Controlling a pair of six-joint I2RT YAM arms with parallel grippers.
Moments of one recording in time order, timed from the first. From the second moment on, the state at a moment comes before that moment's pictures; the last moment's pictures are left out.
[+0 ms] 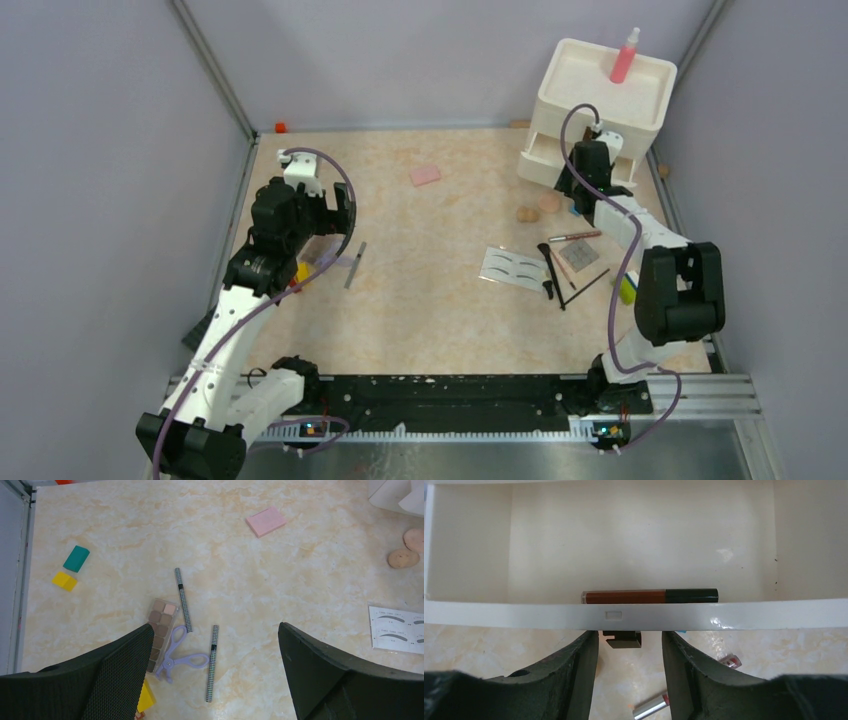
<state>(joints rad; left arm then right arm) -0.23 0.93 0.95 -0.36 -0.02 -0.08 0.12 1.61 1.10 -0.08 0.34 0.39</state>
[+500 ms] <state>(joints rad) -0.23 0.93 0.95 -0.36 -0.02 -0.08 0.12 1.65 1.10 -0.08 0.31 0.36</state>
